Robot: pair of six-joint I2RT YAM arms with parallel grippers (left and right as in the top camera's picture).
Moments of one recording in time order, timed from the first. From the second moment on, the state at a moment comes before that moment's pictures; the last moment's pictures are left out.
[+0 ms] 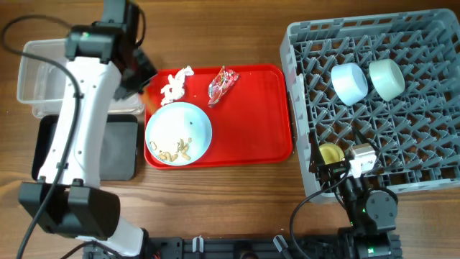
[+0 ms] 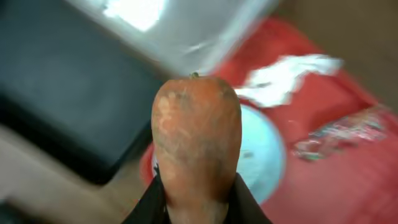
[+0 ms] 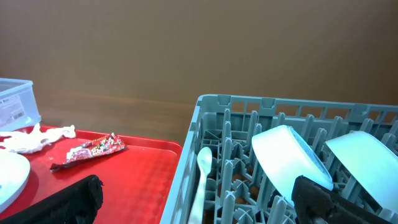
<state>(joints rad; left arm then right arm) -0.08 1.74 1.78 -1.42 -0.15 -0.75 0.10 0.02 0.01 0.01 -0.12 -0.02</state>
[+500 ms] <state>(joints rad) 0.29 1.73 1.32 -1.27 -0.24 -0.92 0.10 0.02 0.01 0.01 -0.12 -0.02</state>
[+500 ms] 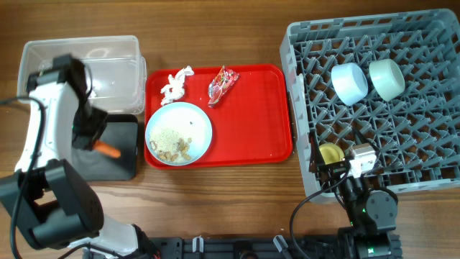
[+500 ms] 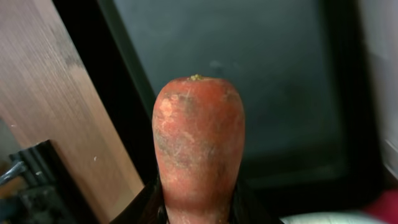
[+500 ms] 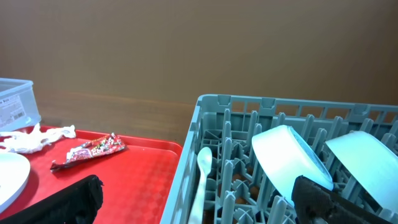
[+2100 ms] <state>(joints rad) -0.46 2.11 1.43 -0.48 -0.04 -0.27 0.10 0.02 0.01 0.01 -0.12 -0.02</state>
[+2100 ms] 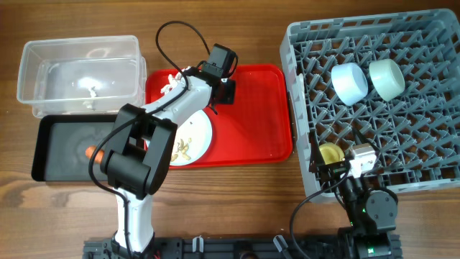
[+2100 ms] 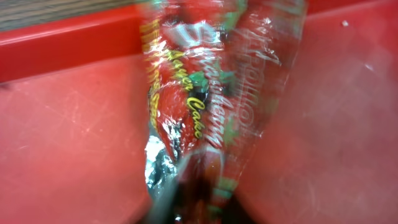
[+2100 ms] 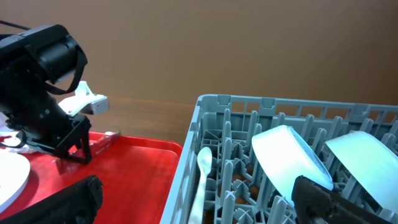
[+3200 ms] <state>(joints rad) 0.12 1.84 1.59 -0.78 0.08 -0.63 0.10 0.02 0.01 0.01 -0.12 -0.02</state>
